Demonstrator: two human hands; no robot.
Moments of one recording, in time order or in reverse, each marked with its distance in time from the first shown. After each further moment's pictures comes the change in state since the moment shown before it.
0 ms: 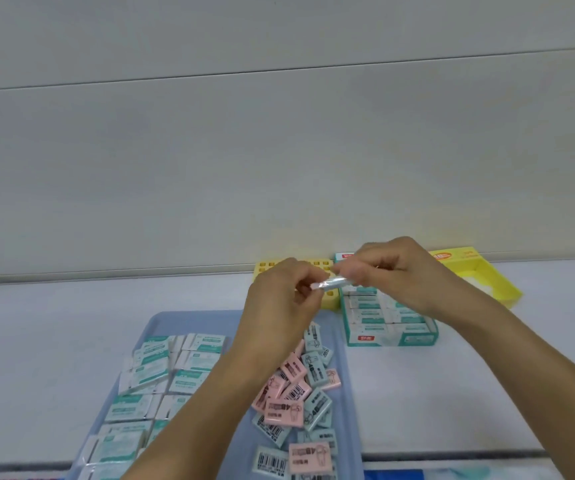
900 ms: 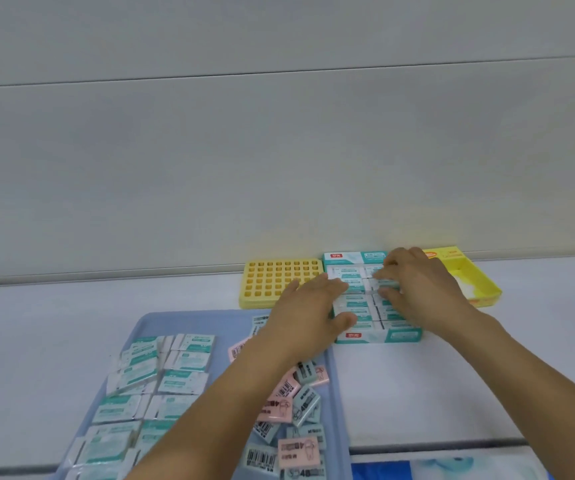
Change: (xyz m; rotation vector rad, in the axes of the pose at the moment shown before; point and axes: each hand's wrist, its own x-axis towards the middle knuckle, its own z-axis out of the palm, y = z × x) left_hand 0.015 -0.006 0.044 0.453 -0.507 0.109; right_hand -0.017 0.056 -0.012 -0.934 0.081 0.245
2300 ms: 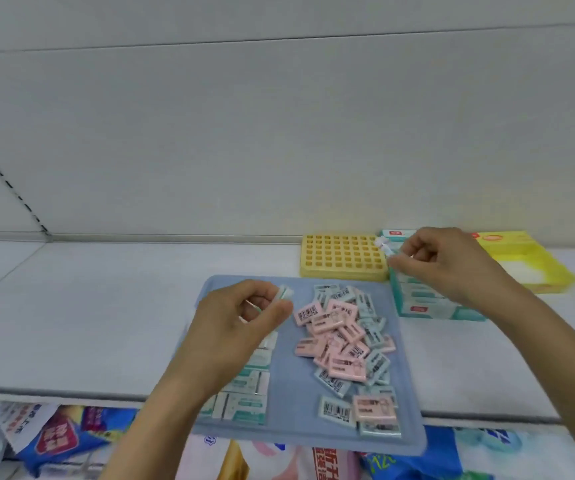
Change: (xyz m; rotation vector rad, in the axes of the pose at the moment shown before) left_hand -0.158 -0.076 -0.047 -0.694 0.460 -0.356; right_hand -0.005 -0.073 -0.021 0.521 0.031 0.092
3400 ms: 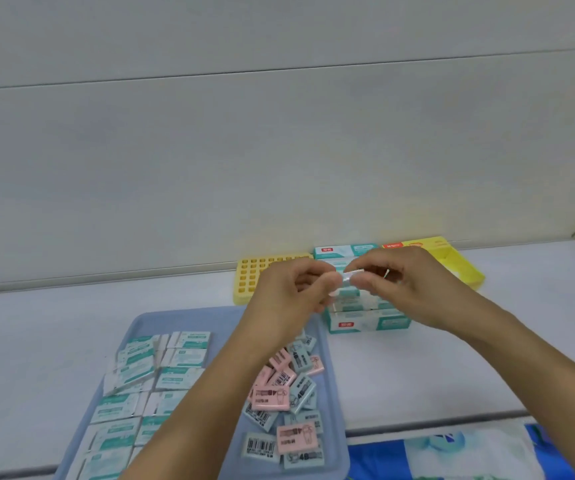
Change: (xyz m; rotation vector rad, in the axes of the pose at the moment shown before) left_hand 0.063 0.070 0.126 -0.154 -0.259 0.126; right_hand -0.026 0.030 -0.041 0.185 -0.015 -0.310
